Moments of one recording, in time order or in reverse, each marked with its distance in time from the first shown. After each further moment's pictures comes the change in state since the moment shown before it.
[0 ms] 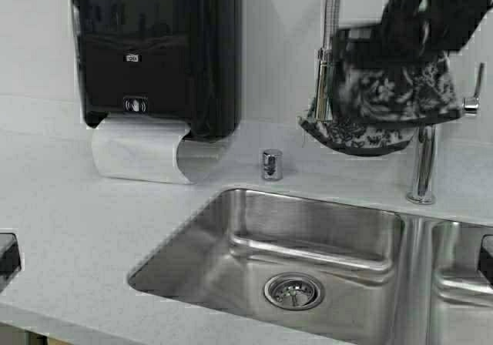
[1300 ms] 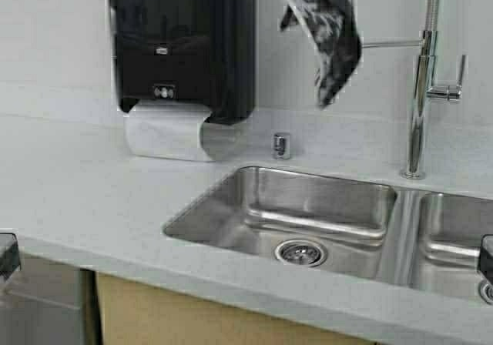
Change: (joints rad) left arm 0.000 -0.003 0.015 -0.002 0.002 -0.002; right arm 0.201 -0.646 -0.262 -0.048 0.591 -0.103
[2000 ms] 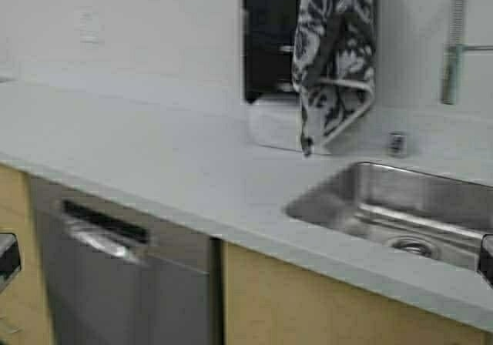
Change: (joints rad) left arm 0.000 0.000 0.000 -0.008 0.002 -0.005; right arm 0.011 -0.063 0.170 0.000 0.023 -0.002
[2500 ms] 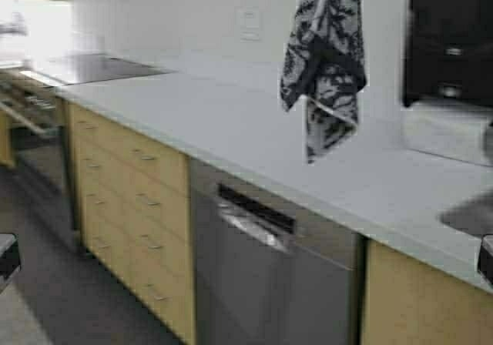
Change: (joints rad) left arm 0.000 0.003 0.000 0.000 -0.005 0.002; right arm -0.017 0.020 0.127 -0.002 -0.213 0.005
